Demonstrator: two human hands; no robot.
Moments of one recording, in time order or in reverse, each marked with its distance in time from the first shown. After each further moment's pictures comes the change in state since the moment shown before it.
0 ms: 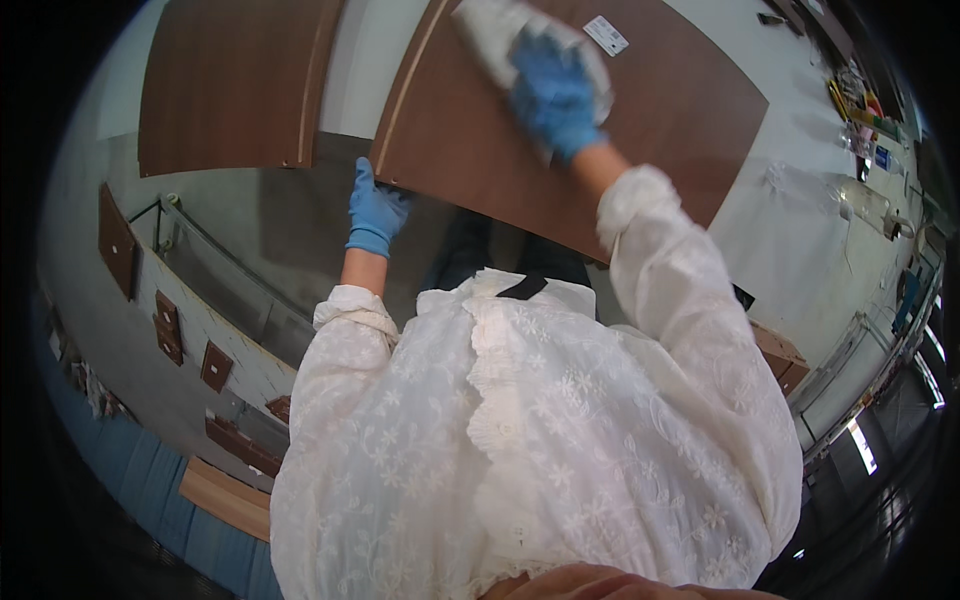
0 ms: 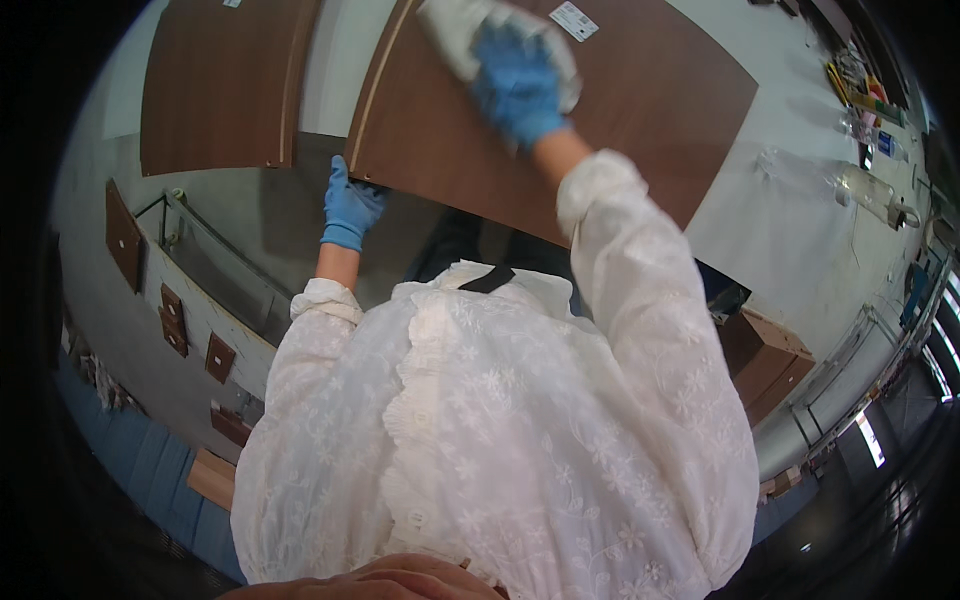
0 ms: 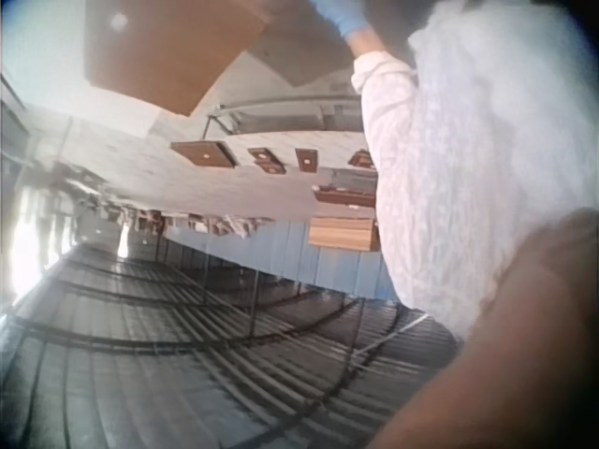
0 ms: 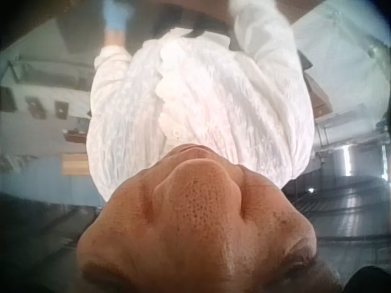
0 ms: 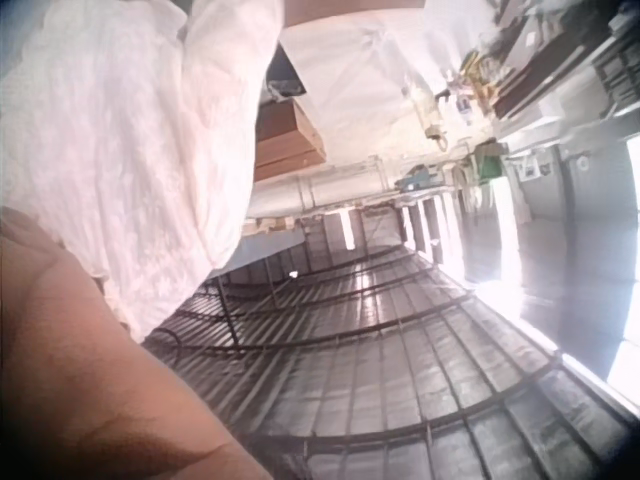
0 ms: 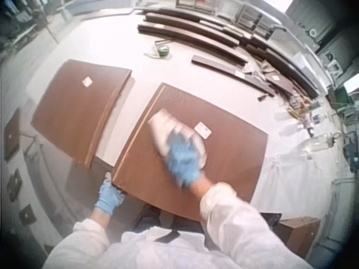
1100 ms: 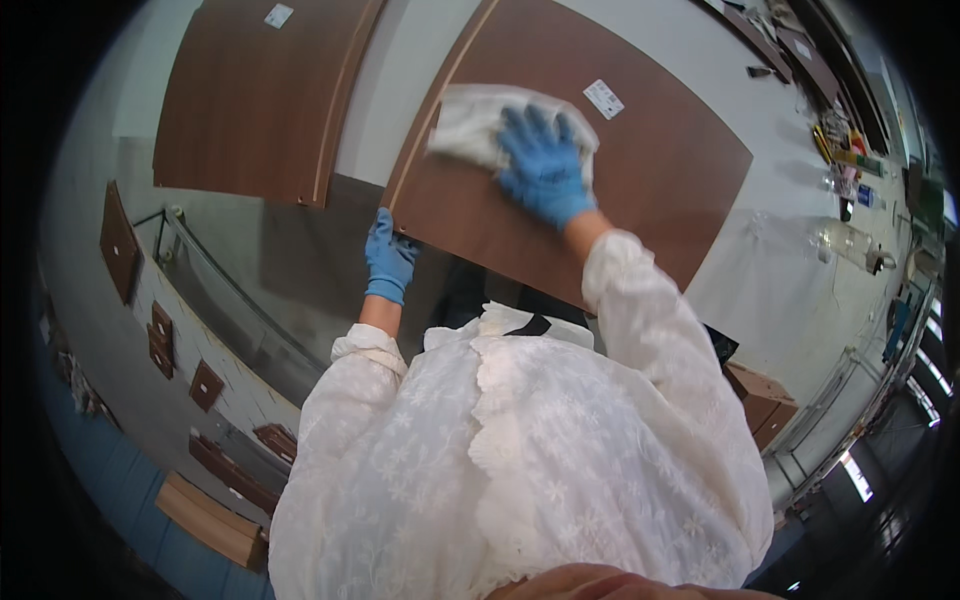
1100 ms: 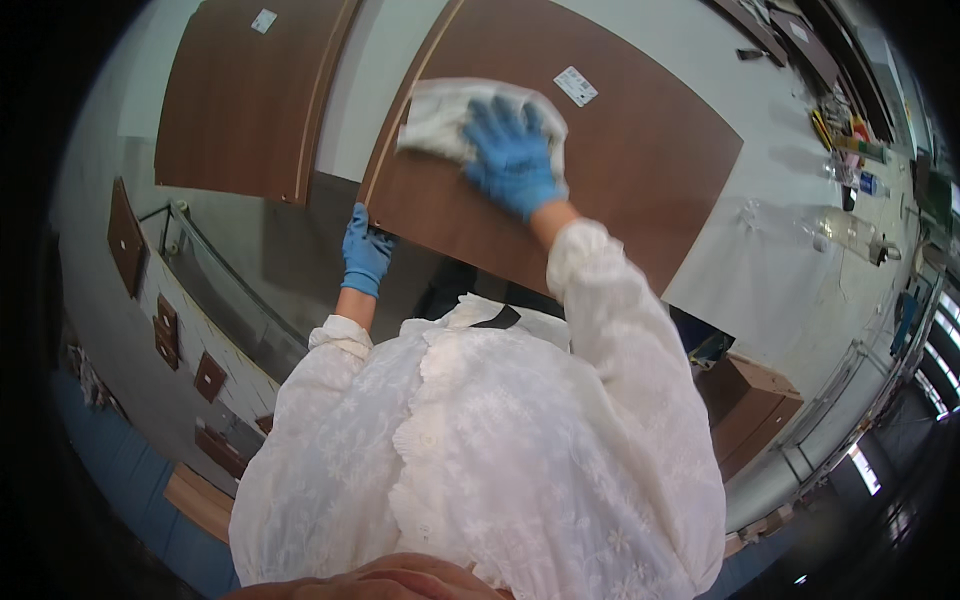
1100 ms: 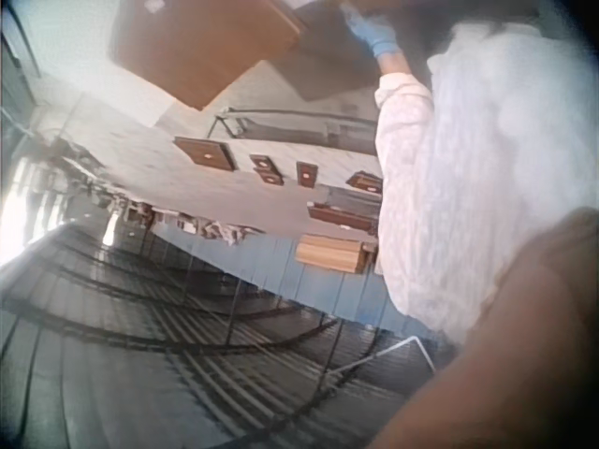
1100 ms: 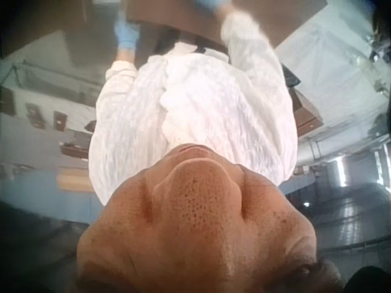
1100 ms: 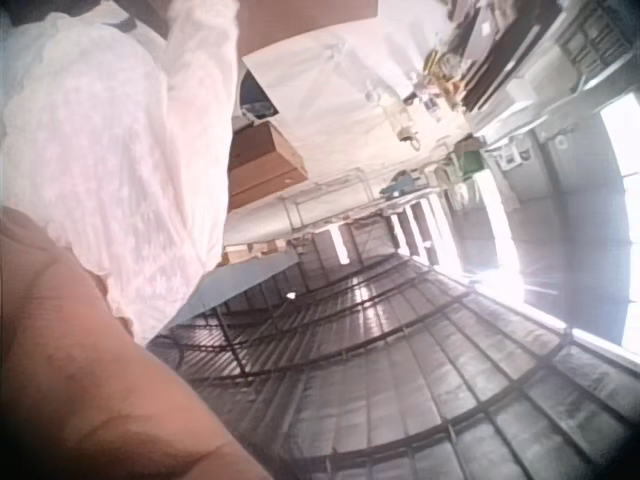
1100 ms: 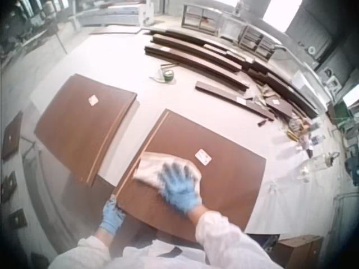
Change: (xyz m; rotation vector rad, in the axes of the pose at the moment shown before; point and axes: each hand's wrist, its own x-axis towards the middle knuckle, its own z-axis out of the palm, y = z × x) left_hand 0.011 -0.023 -0.016 0.009 -0.120 0.216; right_hand -0.006 -0.010 -0.008 0.073 -0.020 -0.164
